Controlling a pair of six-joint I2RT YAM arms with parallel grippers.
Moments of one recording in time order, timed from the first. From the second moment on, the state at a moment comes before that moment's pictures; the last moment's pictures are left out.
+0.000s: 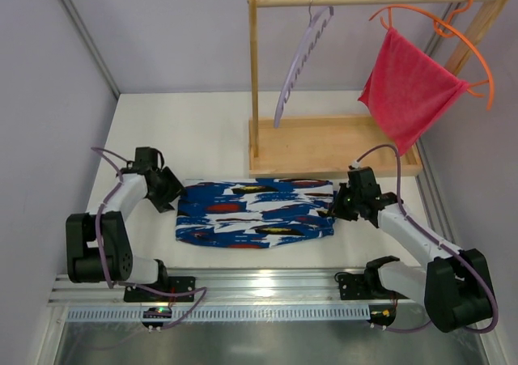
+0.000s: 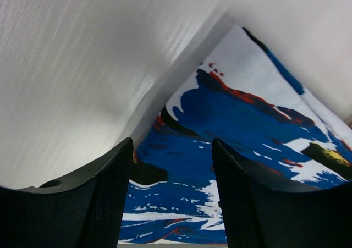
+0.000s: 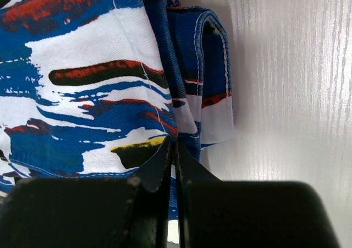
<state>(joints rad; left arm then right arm) 0.05 1.37 0.79 -0.60 0.13 -0.64 0.25 1.09 0.51 -0.42 -0.16 0.57</state>
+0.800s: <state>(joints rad) -0.07 1.27 0.80 -0.55 0.26 -0.68 0.43 1.13 0.79 -0.26 -0.46 0.63</state>
